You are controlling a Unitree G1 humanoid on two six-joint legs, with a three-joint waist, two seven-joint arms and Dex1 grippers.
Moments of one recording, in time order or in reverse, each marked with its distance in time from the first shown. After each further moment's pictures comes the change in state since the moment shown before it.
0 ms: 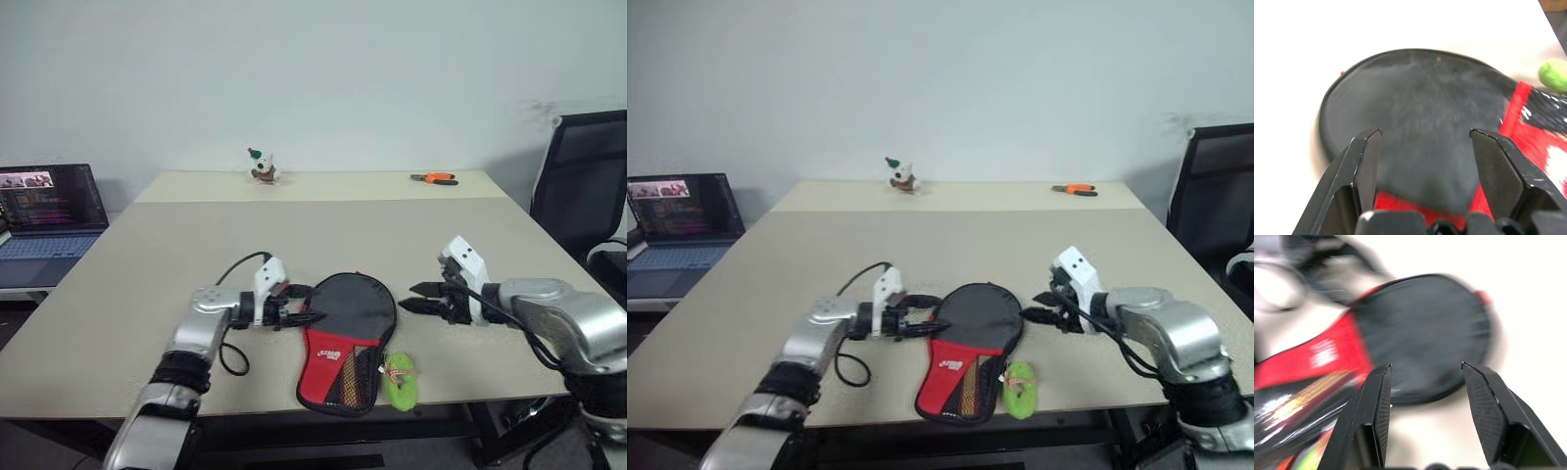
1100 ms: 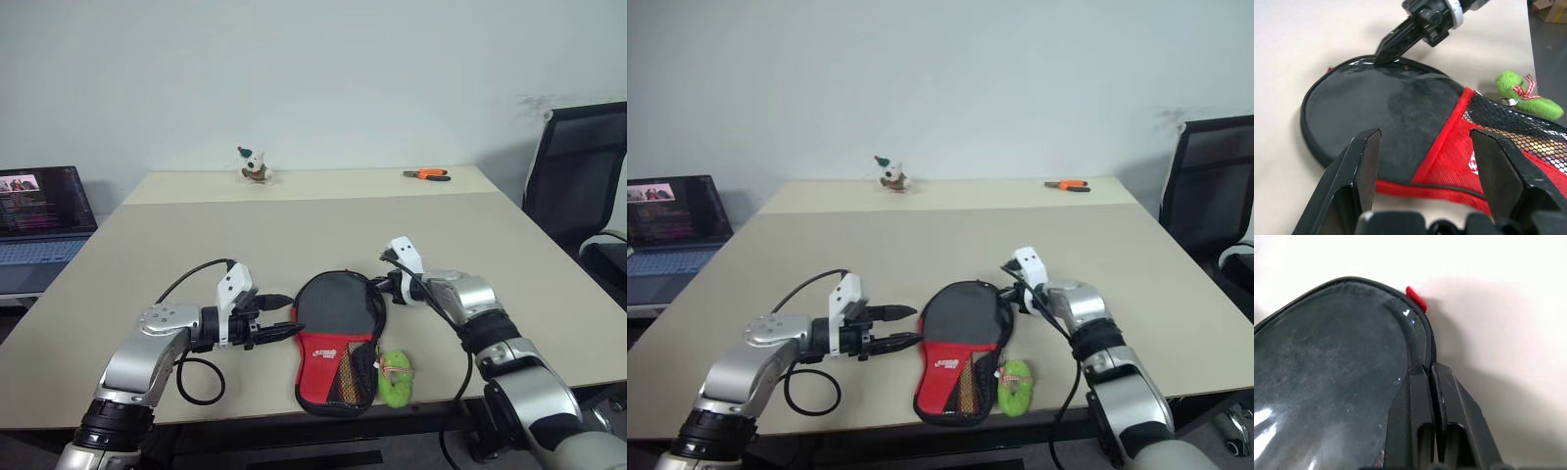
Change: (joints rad) left arm 0.241 0.141 0.047 -0.492 -0.177 0.306 0.145; right arm -0.372 0.382 0.052 0.897 -0.242 -0.441 -0.038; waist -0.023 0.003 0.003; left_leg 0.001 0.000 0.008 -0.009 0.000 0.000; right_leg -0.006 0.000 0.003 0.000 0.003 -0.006
